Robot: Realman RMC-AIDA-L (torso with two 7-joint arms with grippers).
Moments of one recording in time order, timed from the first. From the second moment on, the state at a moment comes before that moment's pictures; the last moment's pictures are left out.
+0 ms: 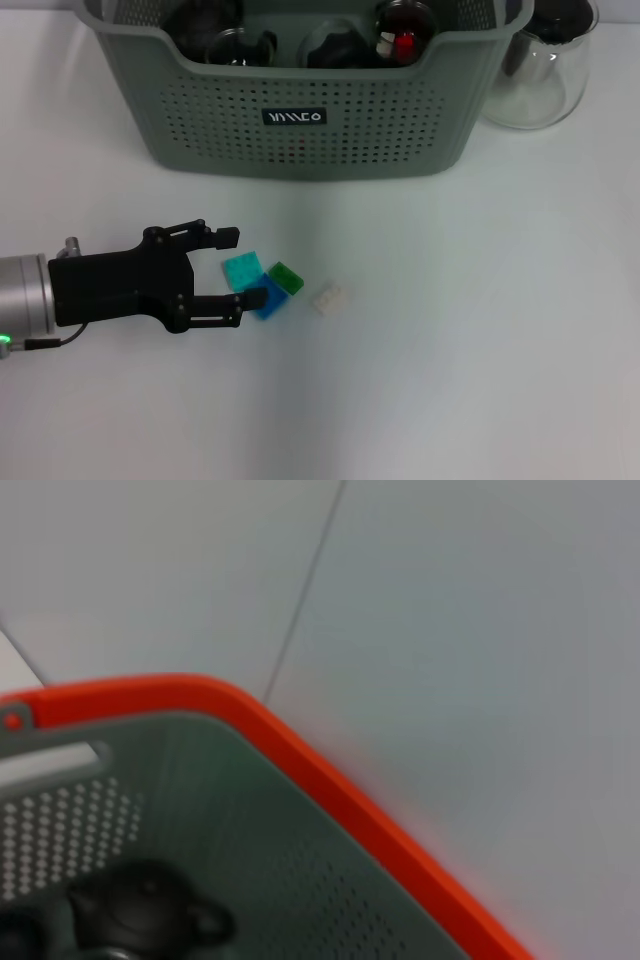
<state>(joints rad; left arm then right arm) -0.38 -2.15 0.55 0.68 2.15 1.65 -1.15 1.12 2.10 -1.12 -1.01 -2.71 -0.98 2.40</state>
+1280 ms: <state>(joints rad) -0.37 -2.15 0.54 0.68 2.15 1.65 -1.16 0.99 2.09 -1.25 -1.25 -2.45 -1.13 2.32</state>
